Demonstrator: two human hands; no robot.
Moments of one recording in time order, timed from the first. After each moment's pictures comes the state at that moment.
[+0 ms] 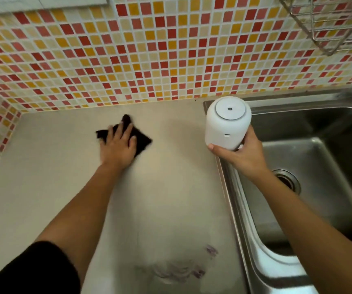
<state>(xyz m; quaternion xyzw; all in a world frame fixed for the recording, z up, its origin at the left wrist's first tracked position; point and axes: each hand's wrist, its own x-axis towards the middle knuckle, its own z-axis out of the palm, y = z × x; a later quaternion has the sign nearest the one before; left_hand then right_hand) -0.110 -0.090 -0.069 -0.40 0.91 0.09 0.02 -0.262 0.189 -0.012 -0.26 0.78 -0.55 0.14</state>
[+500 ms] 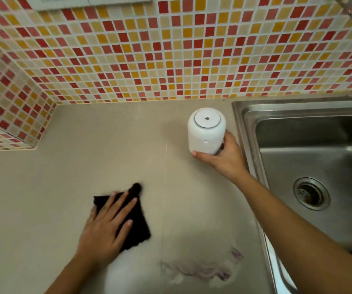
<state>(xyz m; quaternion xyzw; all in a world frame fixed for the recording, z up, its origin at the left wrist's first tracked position) 0.108 -0.013 -0.076 -0.26 0.96 0.09 0.03 -0.220 0.107 -0.040 -0.27 0.77 -0.54 0.21</state>
